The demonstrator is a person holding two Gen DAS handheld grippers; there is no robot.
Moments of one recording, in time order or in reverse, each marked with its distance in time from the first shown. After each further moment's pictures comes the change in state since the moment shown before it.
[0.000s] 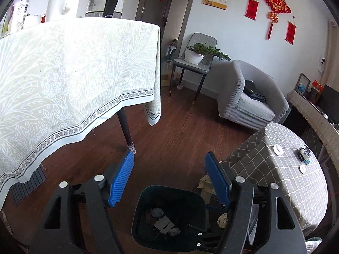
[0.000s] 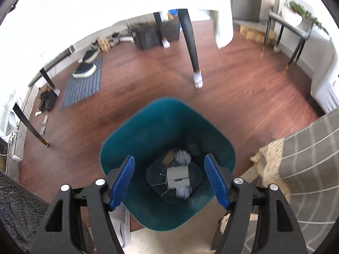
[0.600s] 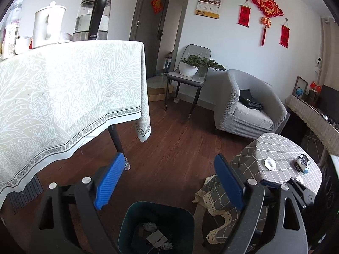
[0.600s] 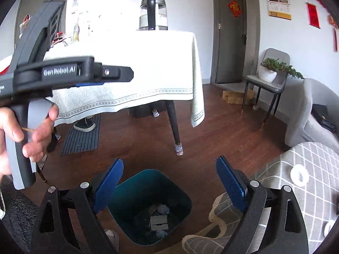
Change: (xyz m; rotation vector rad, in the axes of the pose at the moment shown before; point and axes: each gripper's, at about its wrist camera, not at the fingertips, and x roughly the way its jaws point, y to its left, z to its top) left arm 0.004 -0.055 0.011 0.050 -0.092 0.005; right arm -0.166 -0.026 0.017 -0.031 -0.441 -0.089
